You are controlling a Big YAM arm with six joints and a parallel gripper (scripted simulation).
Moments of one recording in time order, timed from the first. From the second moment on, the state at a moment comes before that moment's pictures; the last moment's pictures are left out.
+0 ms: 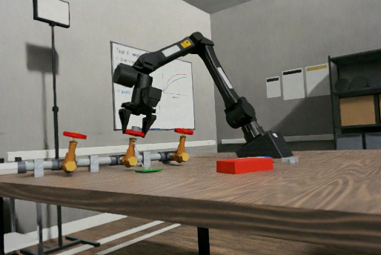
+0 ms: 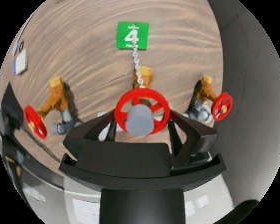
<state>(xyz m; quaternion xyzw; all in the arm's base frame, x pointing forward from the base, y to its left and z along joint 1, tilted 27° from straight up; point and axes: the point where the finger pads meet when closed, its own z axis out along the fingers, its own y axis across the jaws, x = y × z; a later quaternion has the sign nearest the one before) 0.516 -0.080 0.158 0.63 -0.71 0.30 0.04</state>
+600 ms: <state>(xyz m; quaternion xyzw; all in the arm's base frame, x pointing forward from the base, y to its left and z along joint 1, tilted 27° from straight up) 0.516 -0.080 0.159 0.69 -0.66 0.30 0.07</state>
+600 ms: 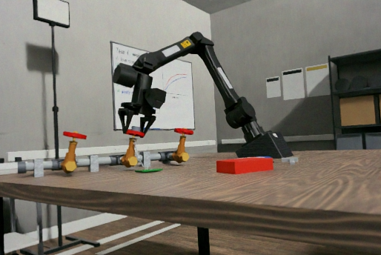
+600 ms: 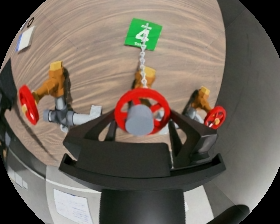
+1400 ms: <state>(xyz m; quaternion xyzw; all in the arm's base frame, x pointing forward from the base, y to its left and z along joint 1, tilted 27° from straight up) 0.515 -0.079 0.157 0.71 -0.64 0.29 0.07</state>
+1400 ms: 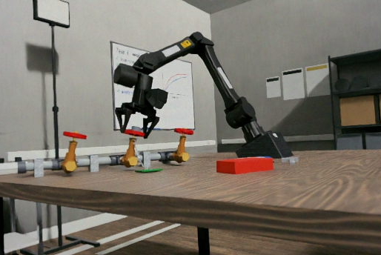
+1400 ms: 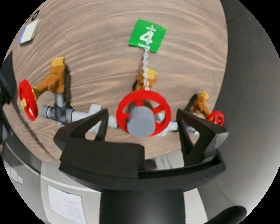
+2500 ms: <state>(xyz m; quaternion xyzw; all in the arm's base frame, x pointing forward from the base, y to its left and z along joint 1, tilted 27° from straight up) 0.517 -0.077 0.157 0.33 -0.90 0.29 -0.08</state>
